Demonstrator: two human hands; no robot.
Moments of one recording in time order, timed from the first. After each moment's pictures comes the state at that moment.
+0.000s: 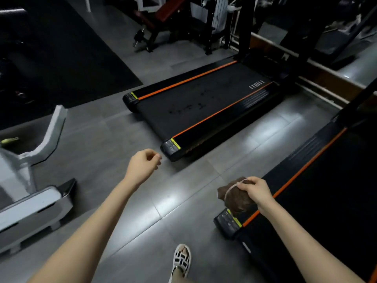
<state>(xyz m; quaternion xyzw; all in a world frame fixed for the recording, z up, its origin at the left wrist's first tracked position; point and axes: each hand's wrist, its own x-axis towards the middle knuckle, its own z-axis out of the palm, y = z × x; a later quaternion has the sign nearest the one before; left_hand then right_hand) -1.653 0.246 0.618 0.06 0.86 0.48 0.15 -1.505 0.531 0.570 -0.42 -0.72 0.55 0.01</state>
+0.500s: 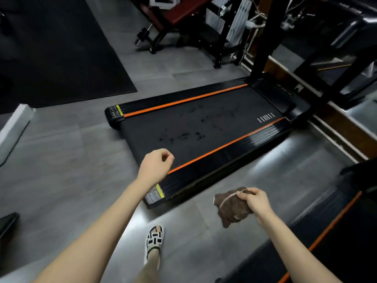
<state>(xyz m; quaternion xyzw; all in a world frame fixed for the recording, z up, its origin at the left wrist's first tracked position) -1.991 0.435 0.575 0.07 0.88 0.45 0.12 -1.863 0.707 0.532 -0.43 -0.74 0.51 0.00</state>
